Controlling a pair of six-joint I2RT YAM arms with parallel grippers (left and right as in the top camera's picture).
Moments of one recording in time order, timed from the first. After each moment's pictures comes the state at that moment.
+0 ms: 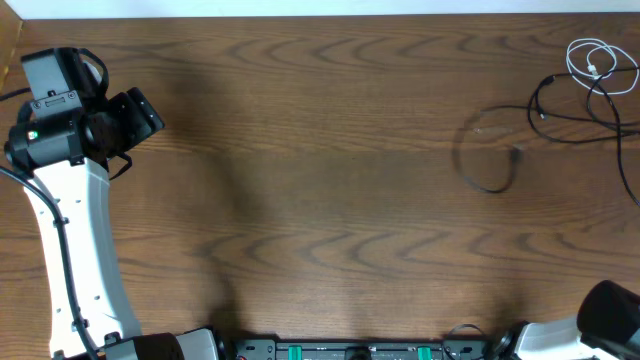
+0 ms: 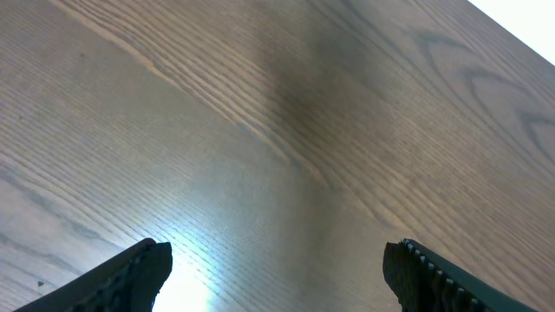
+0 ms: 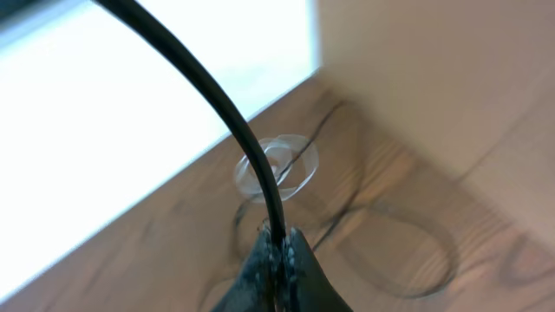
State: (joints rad) left arm 0.30 1.47 1.54 -1.07 0.02 -0.30; right arm -0.53 1.67 2.32 -1.19 0.01 0.23
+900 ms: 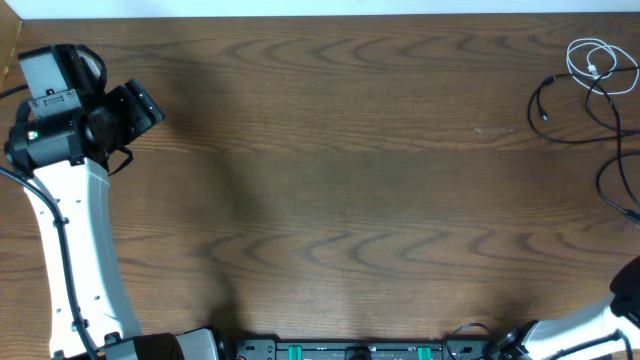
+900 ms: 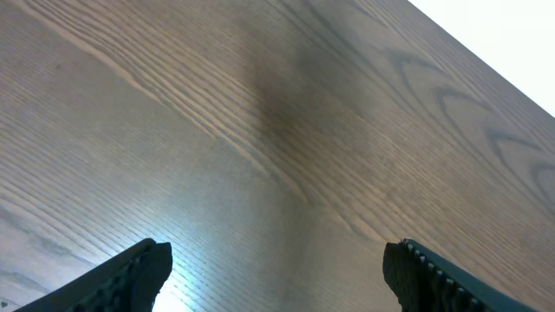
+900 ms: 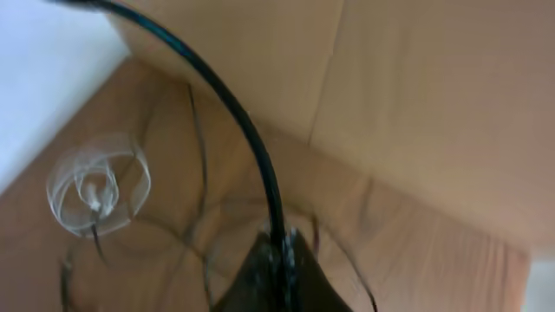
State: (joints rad) left arm 0.30 1.47 1.54 -1.02 0.06 -0.33; right arm -0.77 1.88 2.31 -1.25 0.20 0.24
